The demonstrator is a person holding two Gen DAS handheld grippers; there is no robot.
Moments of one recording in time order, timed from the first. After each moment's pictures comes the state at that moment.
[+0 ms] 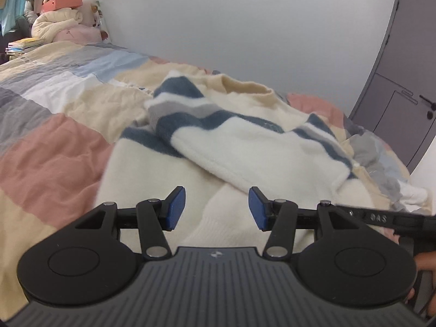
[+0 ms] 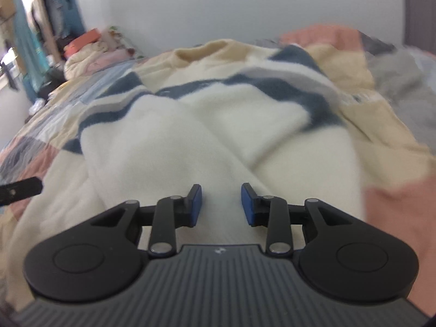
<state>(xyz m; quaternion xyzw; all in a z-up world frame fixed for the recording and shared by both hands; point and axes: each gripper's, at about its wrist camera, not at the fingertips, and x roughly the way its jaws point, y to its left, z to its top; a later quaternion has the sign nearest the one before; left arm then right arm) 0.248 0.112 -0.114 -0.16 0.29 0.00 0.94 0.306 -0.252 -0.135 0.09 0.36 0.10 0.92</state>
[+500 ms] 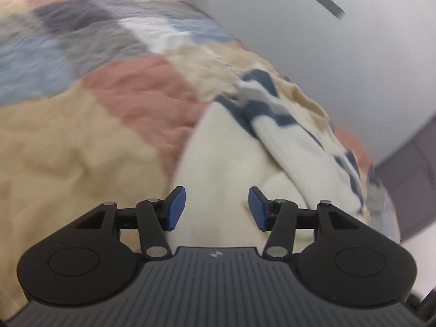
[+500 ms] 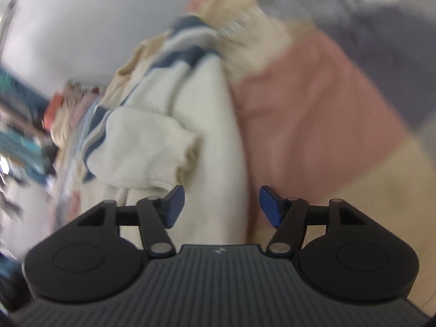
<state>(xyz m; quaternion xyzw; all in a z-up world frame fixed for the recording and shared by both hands) 0.160 0.184 -0.124 -0.35 0.31 0.12 0.87 0.220 -0.359 -0.163 0.38 0.44 0.03 0.82</state>
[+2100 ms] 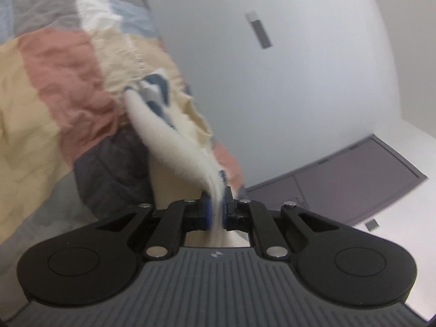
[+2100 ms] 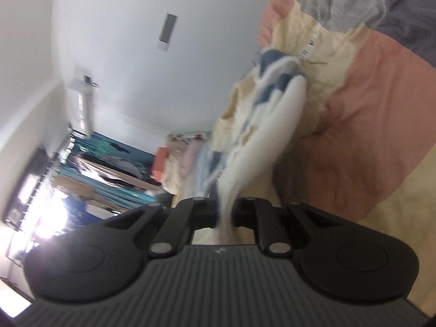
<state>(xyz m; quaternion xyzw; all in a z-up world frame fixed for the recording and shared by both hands) 0.124 0.197 -0.081 -0.53 0.19 -0.11 0.82 0.184 -0.357 -0.108 0.53 0.25 0.20 0.79</state>
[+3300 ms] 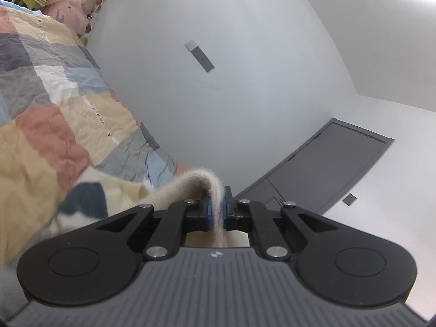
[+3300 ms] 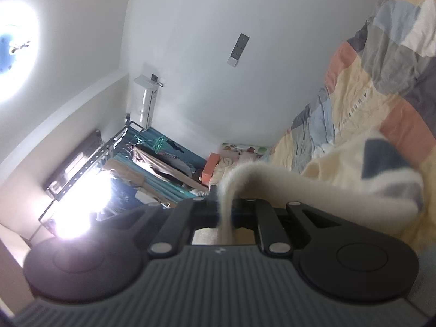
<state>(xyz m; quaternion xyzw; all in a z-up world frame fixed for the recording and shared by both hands) -0.038 0.178 0.033 -0.43 0.11 -0.14 0.89 0.081 -0.395 -0.001 0.48 0.17 0.27 0.82</state>
